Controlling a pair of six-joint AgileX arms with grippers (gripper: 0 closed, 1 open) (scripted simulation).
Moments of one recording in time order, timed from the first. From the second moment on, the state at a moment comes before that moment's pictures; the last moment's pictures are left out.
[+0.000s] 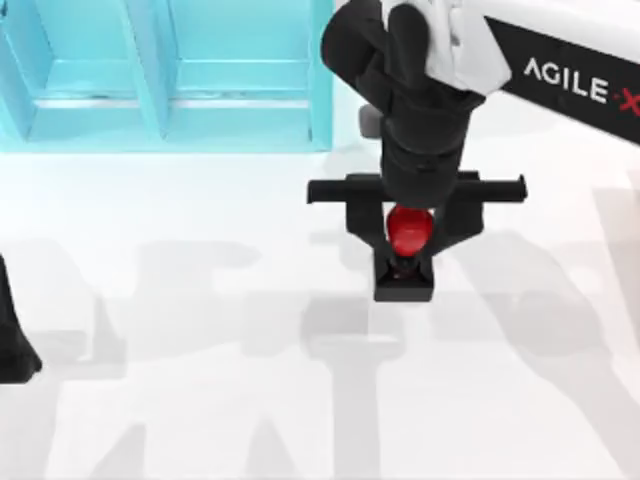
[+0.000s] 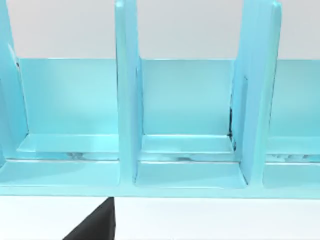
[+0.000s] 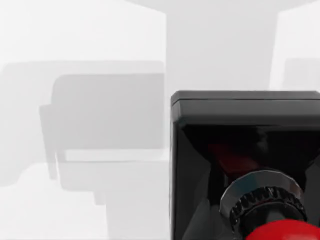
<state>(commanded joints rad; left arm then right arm) 0.00 0.00 0.00 0.00 0.00 0.00 0.64 2.19 1.90 -1.29 0.00 0.66</state>
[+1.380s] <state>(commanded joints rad) 0.00 0.00 0.00 0.00 0.00 0.00 0.66 2.24 1.78 -1.12 0.01 0.69</state>
